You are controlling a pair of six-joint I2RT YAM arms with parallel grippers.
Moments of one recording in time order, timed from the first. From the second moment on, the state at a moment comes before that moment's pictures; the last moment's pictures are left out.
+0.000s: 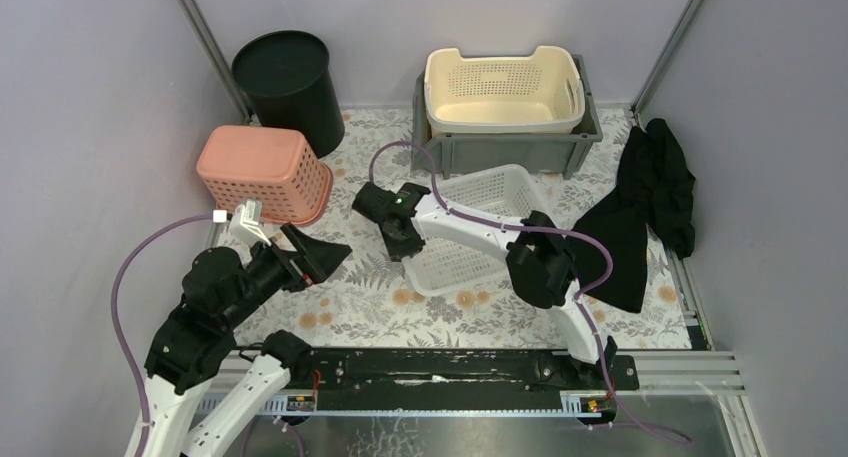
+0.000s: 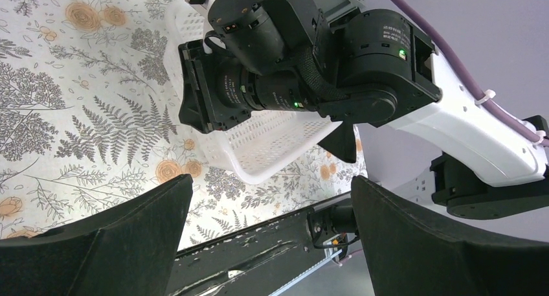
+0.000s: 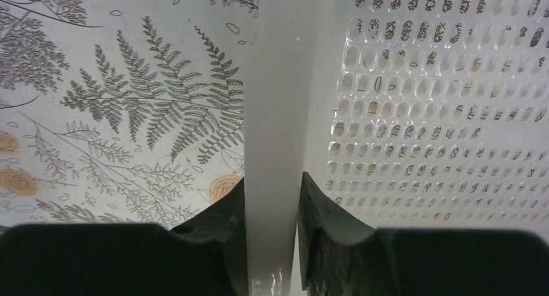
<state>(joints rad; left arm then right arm) -0.45 0.41 0.96 -0.84 0.13 -0.79 1.04 2.18 1.89 -1.01 0.21 0.64</state>
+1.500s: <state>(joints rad) -0.45 0.42 1.05 -0.84 0.11 -0.79 0.96 1.79 1.93 -0.76 -0.35 0.85</state>
